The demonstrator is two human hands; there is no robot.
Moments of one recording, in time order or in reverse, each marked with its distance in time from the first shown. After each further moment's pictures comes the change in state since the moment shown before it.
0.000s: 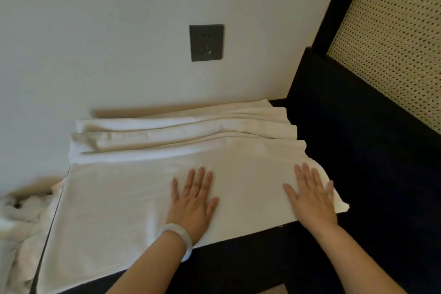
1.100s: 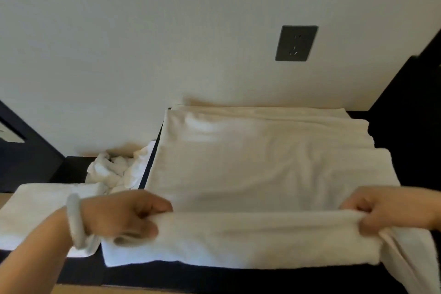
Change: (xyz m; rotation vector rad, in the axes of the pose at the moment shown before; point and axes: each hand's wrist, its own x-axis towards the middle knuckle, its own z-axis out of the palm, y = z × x) left_hand -0.150 -0.143 -0.182 -0.776 -0.698 -0.065; right_hand 0.007 -0.059 -0.129 0.209 -1.082 -0.616
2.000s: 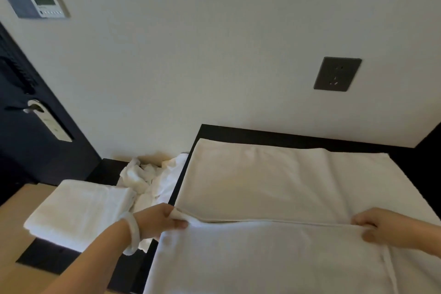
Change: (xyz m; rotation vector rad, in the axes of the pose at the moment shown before) left_hand 0.029 -0.077 0.012 -0.322 0.443 -0.353; right_hand 0.089 0.041 -0.037 -0.387 0.346 0.108
